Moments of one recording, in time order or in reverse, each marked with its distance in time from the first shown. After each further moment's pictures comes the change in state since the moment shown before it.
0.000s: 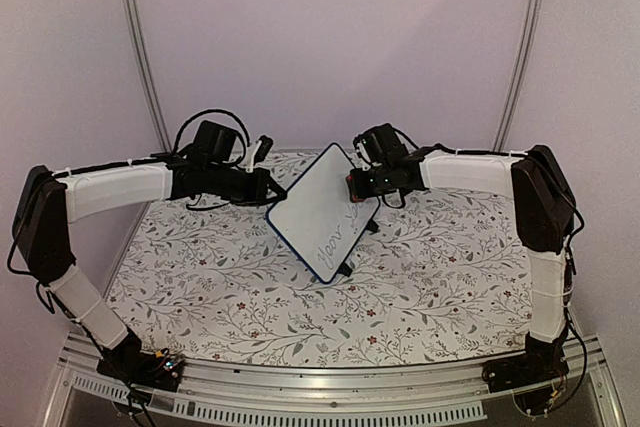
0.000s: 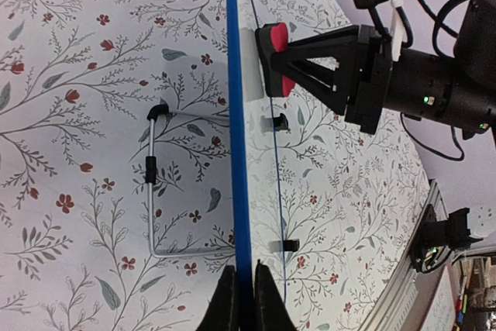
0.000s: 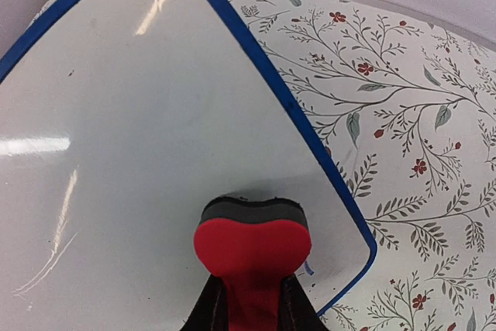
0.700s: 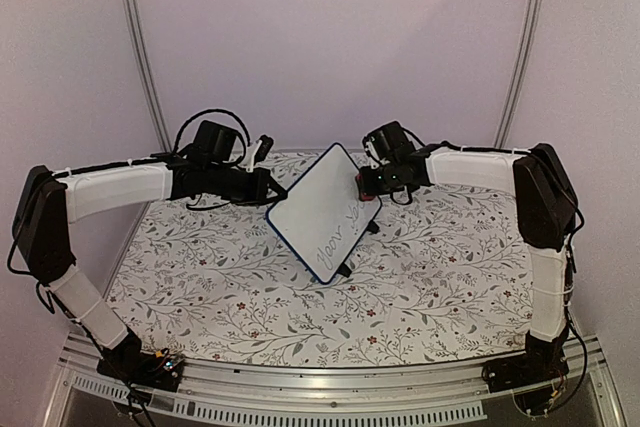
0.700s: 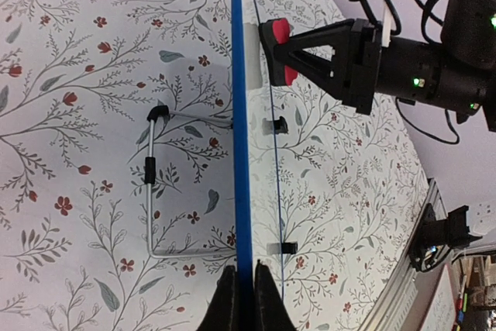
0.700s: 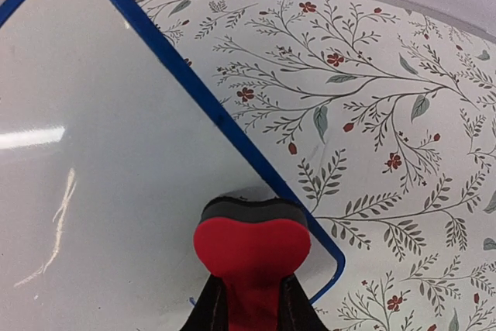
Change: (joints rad) left arm 0.000 0.000 0.000 0.005 0.005 0.003; right arm -0.050 0.000 0.000 -0.031 -0.008 -0.005
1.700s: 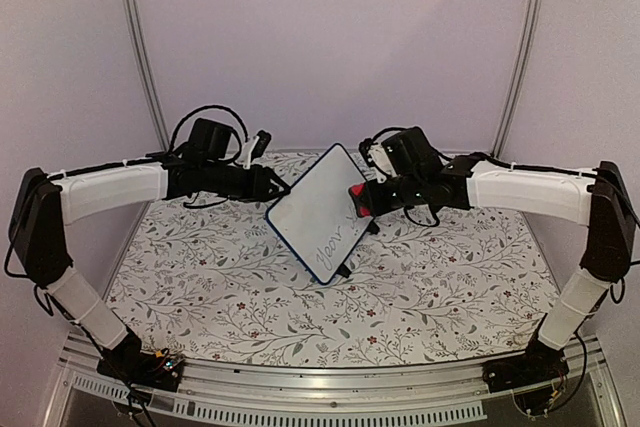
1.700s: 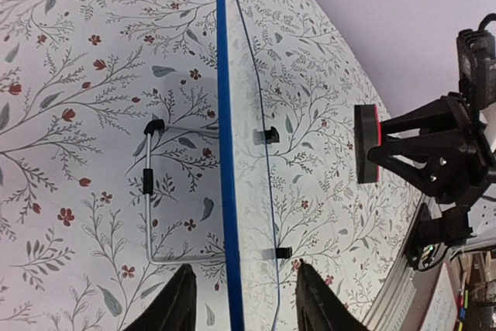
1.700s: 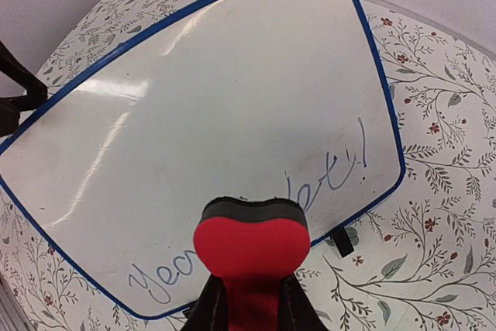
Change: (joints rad) left arm 0.017 -0.018 -0.008 0.023 0.029 0.019; right arm 0.151 -0.370 -0.309 0.018 -0.040 -0.047
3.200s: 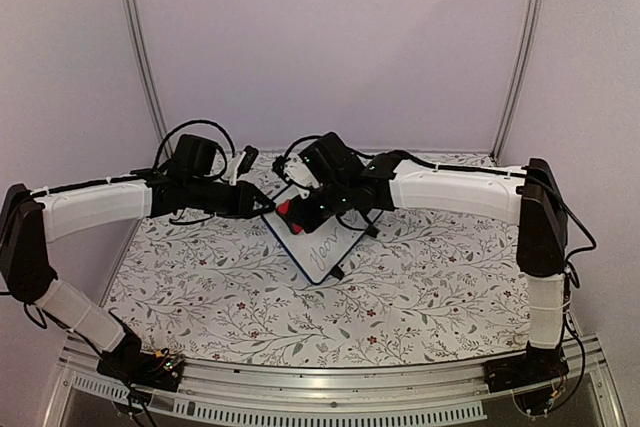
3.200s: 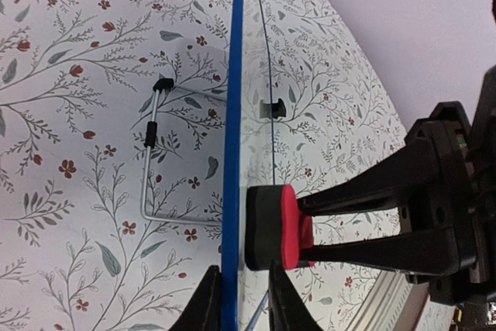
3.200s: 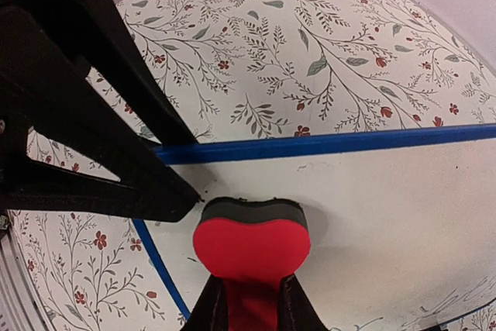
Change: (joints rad) left arm 0.012 -0.135 -0.172 0.016 0.020 0.003; right arm 0.202 0.350 0.462 -0.147 -0.072 -0.167
